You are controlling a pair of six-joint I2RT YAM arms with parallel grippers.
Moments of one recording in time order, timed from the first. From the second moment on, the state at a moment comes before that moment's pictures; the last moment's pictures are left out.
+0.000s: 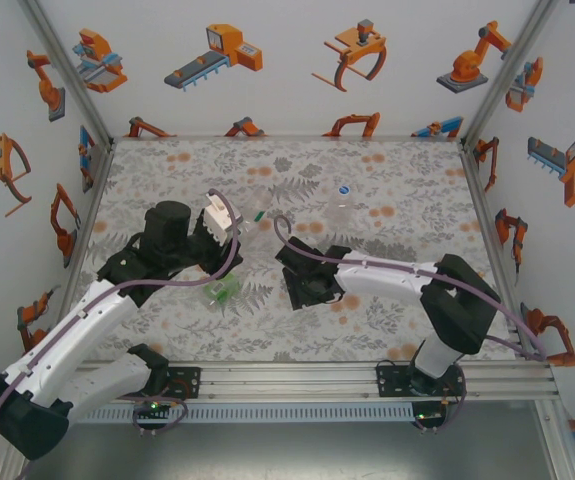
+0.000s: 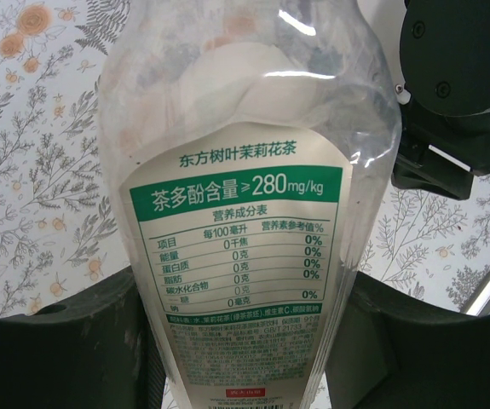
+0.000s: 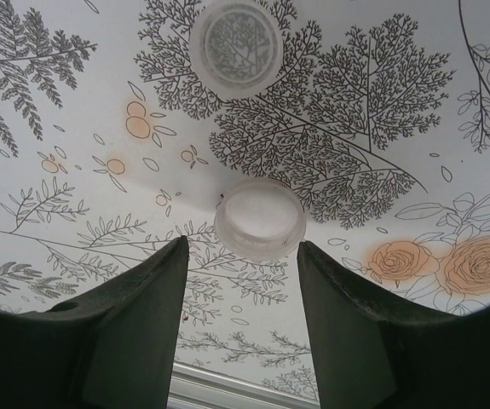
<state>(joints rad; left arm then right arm) -0.62 0.95 0.90 -0.50 0.23 0.25 0.98 1.64 1.01 -0.60 0.10 0.64</state>
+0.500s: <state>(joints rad) -0.62 0.96 0.91 -0.50 0.23 0.25 0.98 1.66 1.01 -0.59 0.12 0.63</state>
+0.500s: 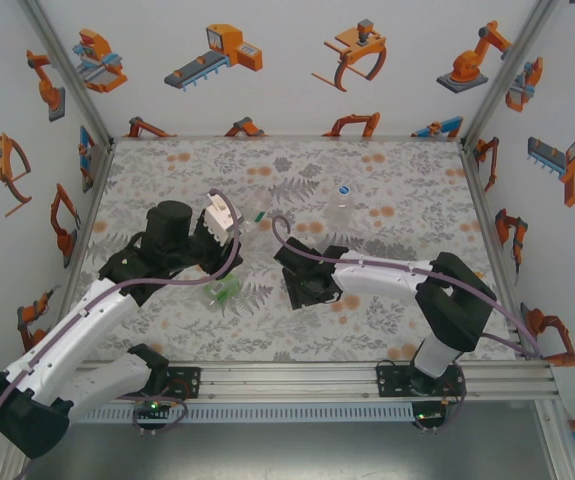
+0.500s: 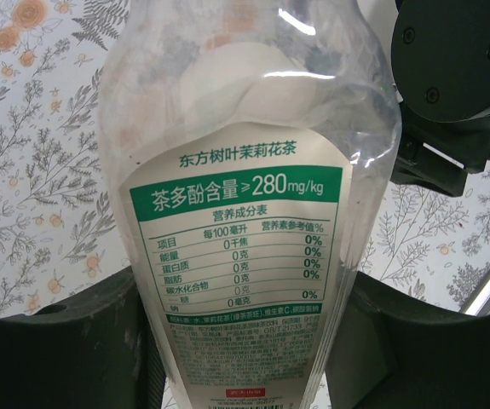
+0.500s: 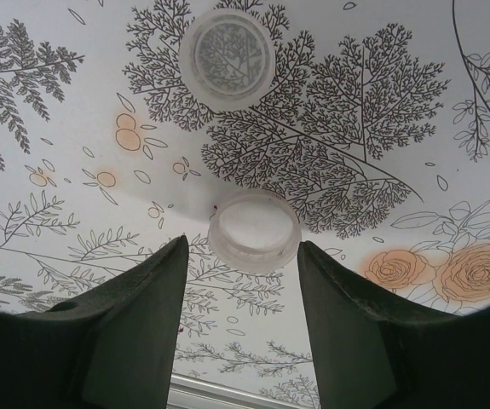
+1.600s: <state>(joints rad) -0.62 0.96 0.91 -0.50 0.23 0.25 0.98 1.67 1.04 -0.60 0.12 0.63</state>
